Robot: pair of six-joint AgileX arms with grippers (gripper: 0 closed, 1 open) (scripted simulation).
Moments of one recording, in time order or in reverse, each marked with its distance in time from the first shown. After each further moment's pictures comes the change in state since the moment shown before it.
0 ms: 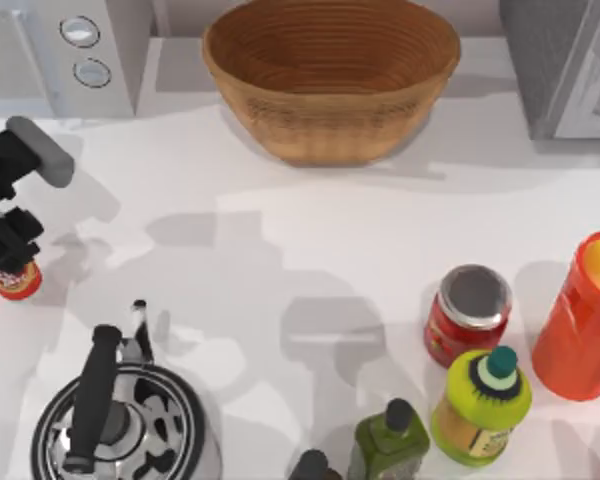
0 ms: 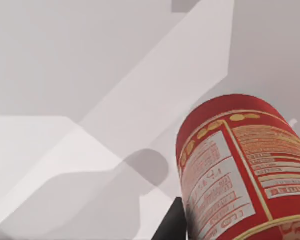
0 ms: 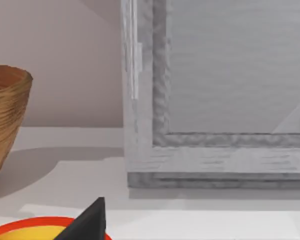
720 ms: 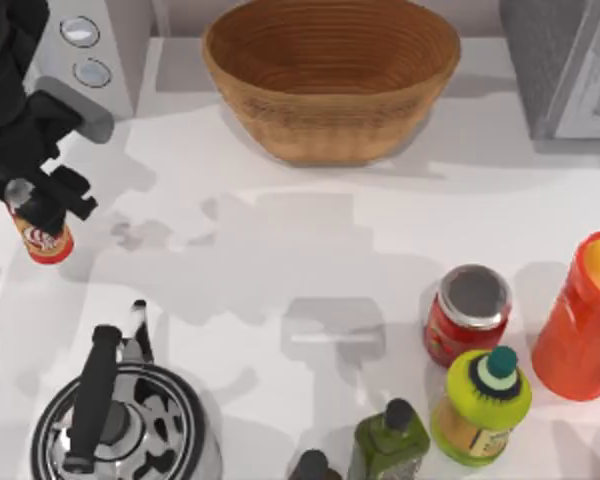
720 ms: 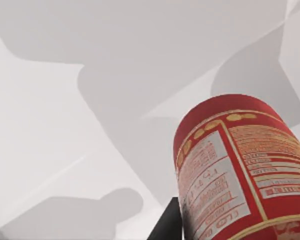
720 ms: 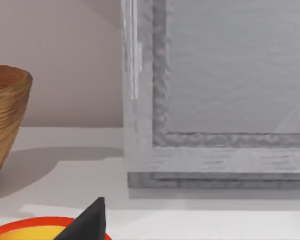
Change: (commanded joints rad) left arm -0.119 0.037 0.153 -0.085 -0.044 -0.259; right arm 0.000 0.000 0.000 0.000 0.000 0.000
